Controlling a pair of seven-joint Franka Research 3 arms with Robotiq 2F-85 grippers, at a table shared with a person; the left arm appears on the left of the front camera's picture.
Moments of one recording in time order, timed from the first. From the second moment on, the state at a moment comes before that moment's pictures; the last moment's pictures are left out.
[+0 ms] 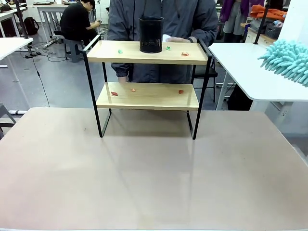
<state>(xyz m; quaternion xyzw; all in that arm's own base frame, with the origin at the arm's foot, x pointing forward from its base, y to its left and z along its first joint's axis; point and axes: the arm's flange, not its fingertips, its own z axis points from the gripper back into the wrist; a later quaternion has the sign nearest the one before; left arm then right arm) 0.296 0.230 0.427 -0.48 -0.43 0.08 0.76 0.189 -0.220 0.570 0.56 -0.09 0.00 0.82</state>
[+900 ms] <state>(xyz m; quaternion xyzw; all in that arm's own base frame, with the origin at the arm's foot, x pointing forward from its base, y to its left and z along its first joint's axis) 0.296 0.230 0.427 -0.48 -0.43 0.08 0.76 0.188 -0.218 0.572 0.55 -0.09 -0.01 0.83</state>
